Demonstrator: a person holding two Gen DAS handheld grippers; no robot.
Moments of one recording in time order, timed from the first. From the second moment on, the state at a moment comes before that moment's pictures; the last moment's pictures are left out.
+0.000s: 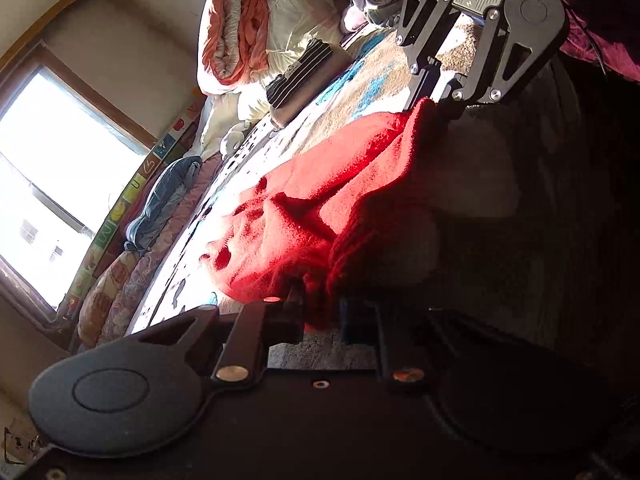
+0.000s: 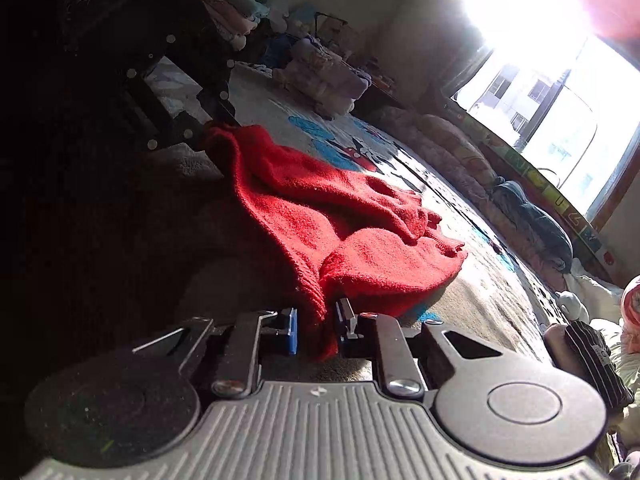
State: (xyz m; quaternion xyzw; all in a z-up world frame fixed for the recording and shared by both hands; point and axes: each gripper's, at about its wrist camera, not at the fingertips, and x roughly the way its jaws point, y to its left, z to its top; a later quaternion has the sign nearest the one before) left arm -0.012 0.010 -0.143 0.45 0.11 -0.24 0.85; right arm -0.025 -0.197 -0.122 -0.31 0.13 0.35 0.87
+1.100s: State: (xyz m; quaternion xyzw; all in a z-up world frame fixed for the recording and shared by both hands) left arm 0.172 0.105 -0.102 -0.22 0.24 -0.27 0.90; right arm 0.169 -0.263 -0.111 0.19 0.22 0.33 0.90
